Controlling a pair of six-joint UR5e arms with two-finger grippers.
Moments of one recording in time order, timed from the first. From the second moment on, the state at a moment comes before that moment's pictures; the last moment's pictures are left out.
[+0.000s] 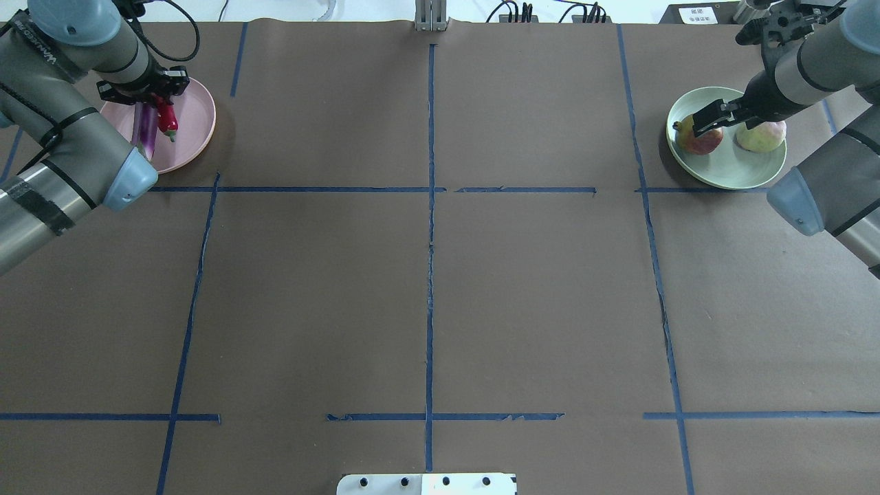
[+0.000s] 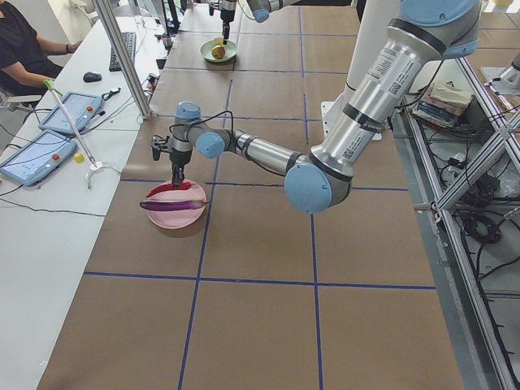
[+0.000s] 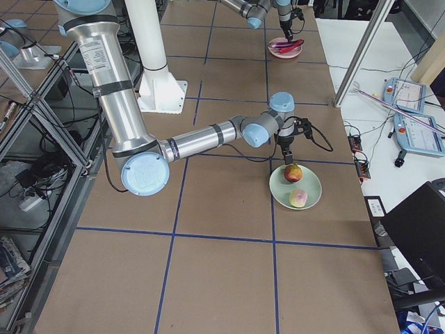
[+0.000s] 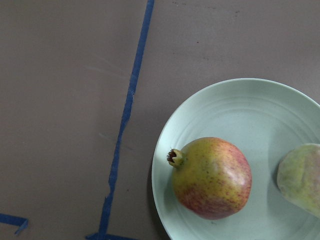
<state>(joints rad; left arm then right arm) -1.04 -2.13 -1.24 -1.91 -1.85 -1.03 1.09 -1.27 1.57 -1.19 2.12 0.63</state>
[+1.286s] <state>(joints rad) -1.28 -1.63 -2.02 -1.43 -2.23 -0.24 1.60 -1.47 1.62 -1.68 2.37 -0.17</state>
